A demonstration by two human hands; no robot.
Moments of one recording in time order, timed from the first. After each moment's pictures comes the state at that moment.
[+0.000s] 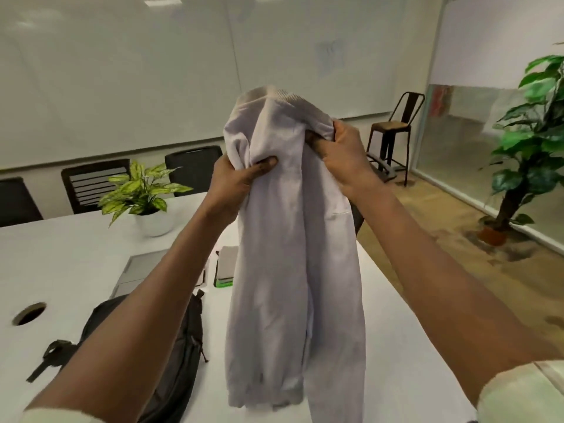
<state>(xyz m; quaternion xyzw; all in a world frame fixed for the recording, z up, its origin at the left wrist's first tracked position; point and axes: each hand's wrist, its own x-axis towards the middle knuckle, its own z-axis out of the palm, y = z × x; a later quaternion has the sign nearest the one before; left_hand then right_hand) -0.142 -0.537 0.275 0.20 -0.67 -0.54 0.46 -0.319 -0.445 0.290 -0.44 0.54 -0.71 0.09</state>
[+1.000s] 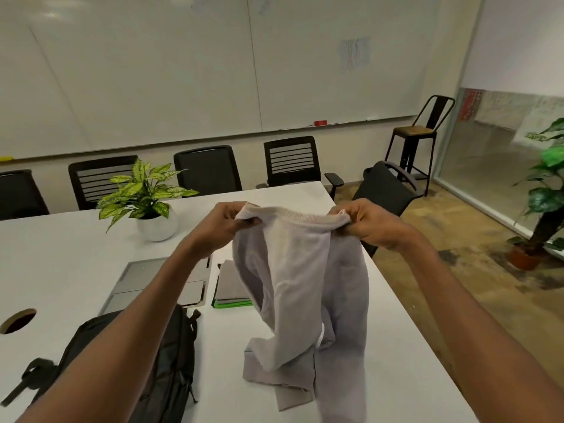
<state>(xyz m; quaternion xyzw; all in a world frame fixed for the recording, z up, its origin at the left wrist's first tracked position) -0.157 -0.661 0.212 0.24 -0.82 -0.45 0.26 -0.412 -0.485 0.217 -0.63 0.58 -0.41 0.31</state>
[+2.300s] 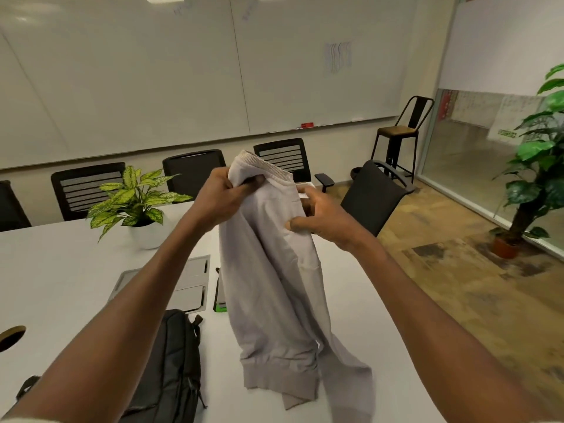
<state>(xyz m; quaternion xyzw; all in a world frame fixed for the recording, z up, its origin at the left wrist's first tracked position) -0.150 -0.652 0.268 0.26 -0.82 -0.34 0.38 -0.319 -0.519 0.228 -0.54 0.60 -0.50 0.31</state>
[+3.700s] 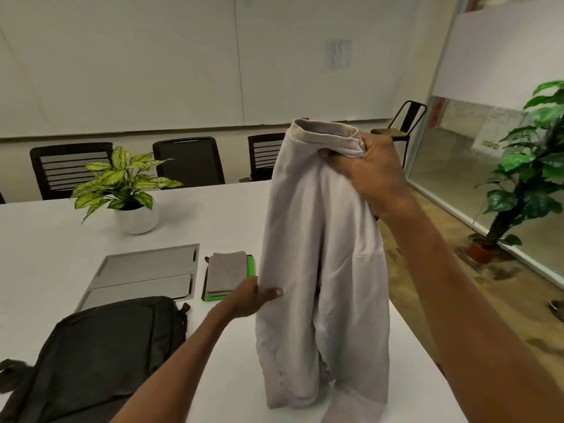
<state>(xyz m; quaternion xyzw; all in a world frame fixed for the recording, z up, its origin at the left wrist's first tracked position) -0.140 -0.635 0.049 0.33 -0.82 -0.45 0.08 -0.325 -0.487 0.291 -0.52 0.60 -0.61 0.01</state>
